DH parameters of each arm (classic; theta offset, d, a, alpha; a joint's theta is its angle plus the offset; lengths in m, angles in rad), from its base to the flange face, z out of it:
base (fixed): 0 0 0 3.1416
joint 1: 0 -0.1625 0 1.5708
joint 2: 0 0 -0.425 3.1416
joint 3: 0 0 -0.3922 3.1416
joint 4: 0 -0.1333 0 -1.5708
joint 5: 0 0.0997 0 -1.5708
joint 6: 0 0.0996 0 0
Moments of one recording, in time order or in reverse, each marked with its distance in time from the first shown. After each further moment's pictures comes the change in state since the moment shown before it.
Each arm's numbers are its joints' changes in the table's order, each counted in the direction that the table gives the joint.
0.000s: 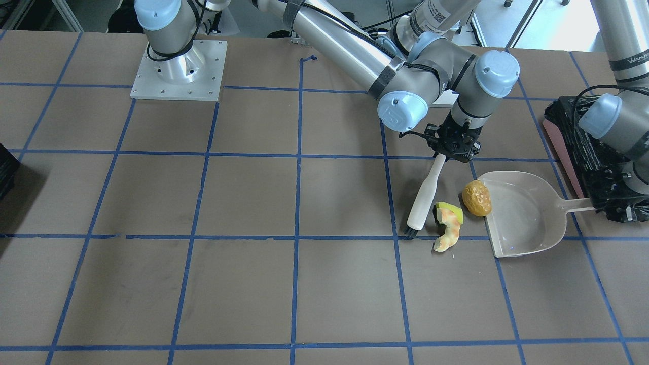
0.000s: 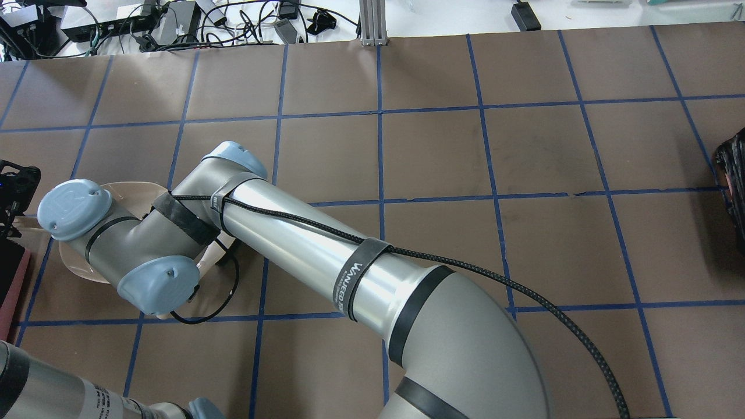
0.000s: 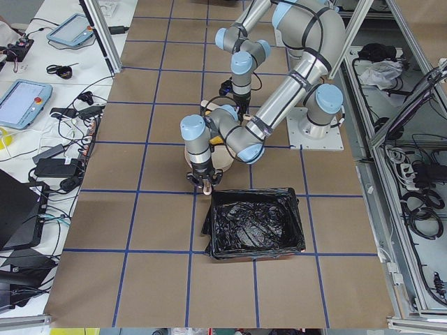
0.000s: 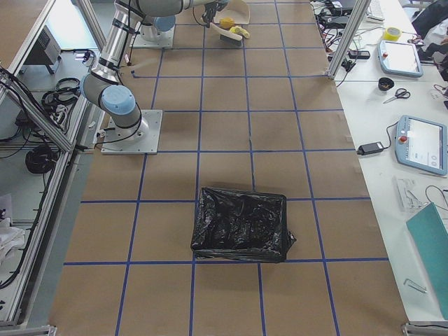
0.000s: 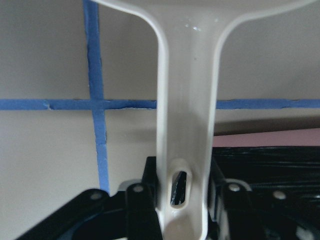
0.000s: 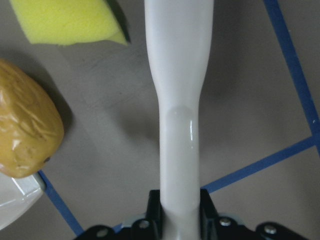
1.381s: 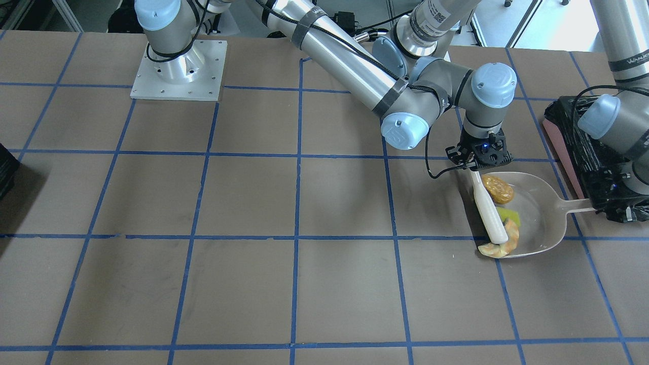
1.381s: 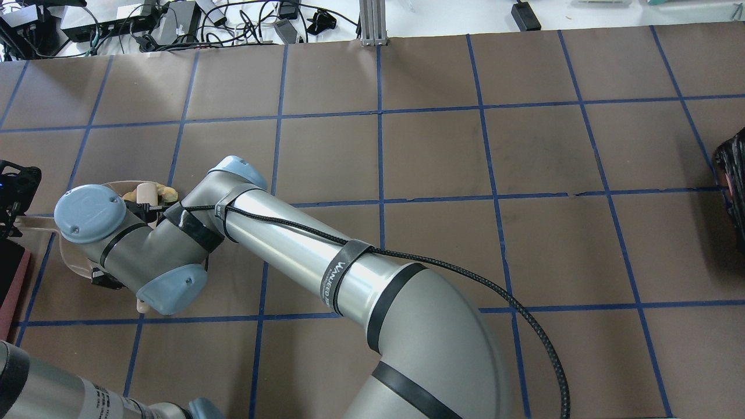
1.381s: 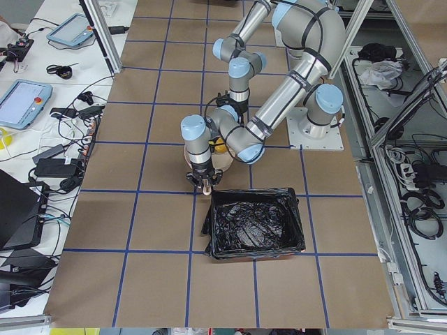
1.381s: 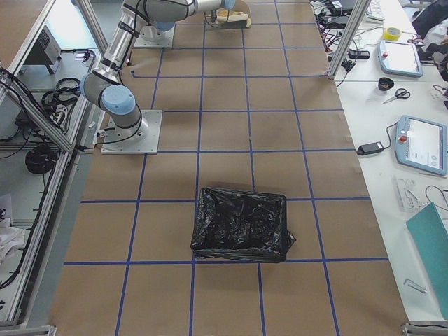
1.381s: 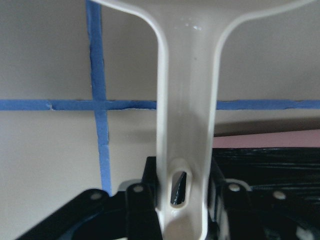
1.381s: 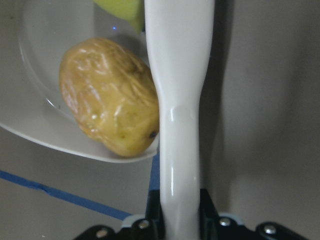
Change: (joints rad) left arm 0.000 0.002 -0.002 -0.010 -0.004 0.002; right arm 0.000 -0.098 -0.050 0.291 0.117 -0.671
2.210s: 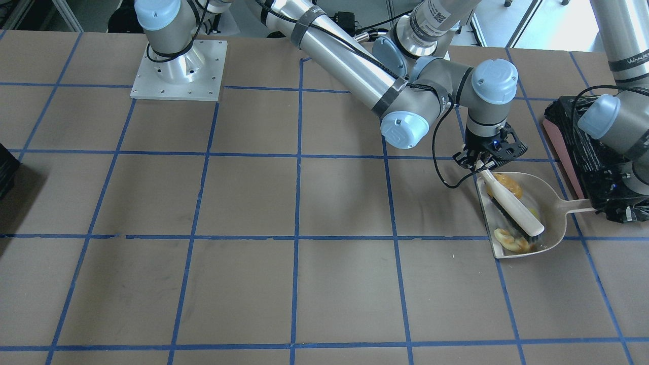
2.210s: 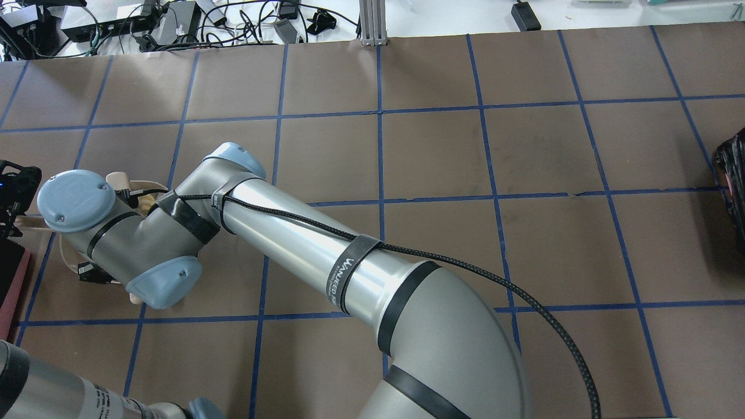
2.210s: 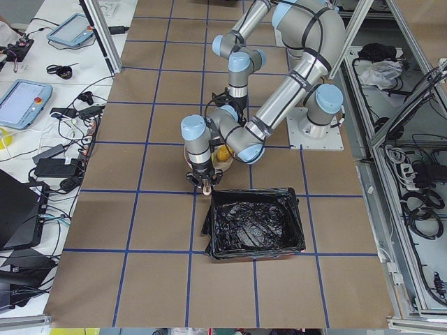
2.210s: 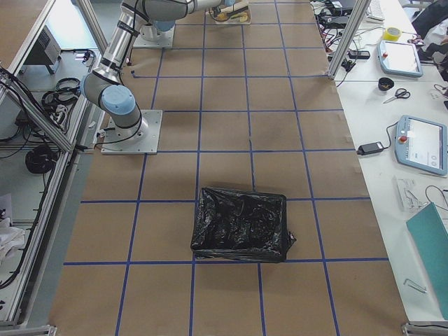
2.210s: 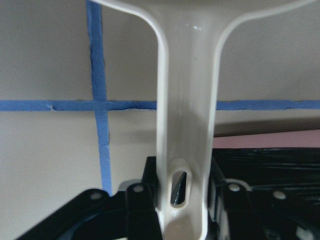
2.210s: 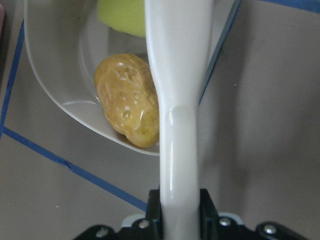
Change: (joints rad) left arm 0.000 0.000 0.000 0.000 -0.002 0.002; right arm 0.006 0.064 0.003 -0.034 0.000 -0.090
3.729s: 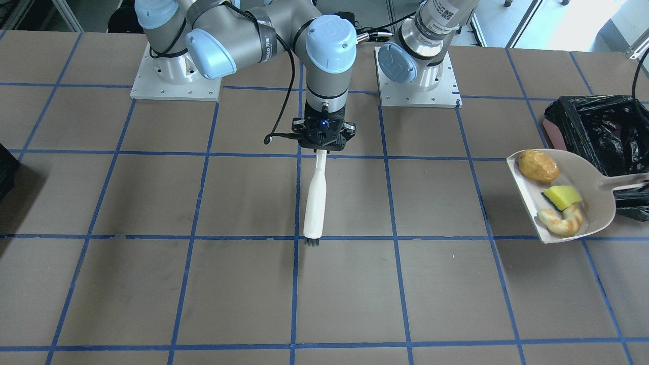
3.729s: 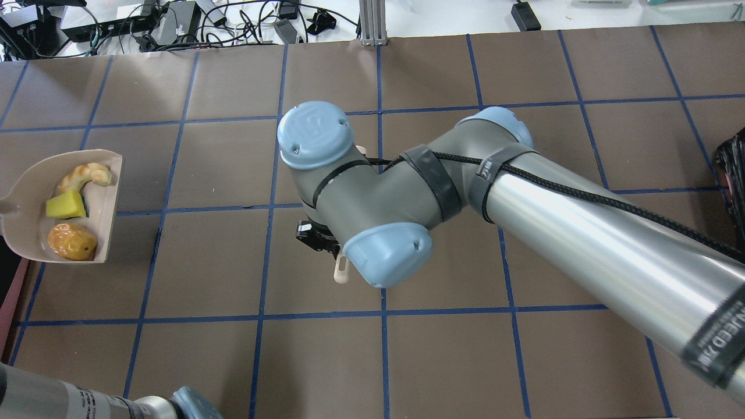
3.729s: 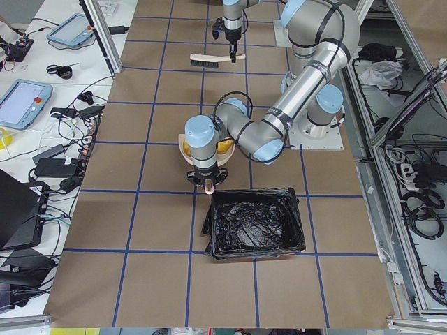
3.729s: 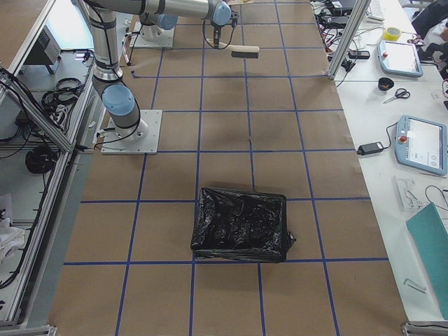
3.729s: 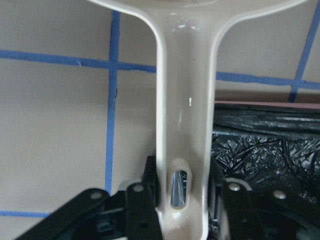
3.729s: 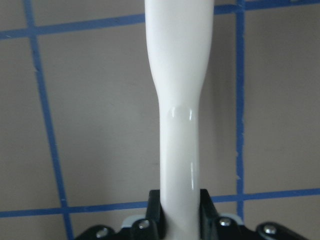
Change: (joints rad) left arm -0.157 -0.089 0.213 0.355 -0.194 0.093; right arm 0.350 0.677 0.889 -0.094 -0.183 0.061
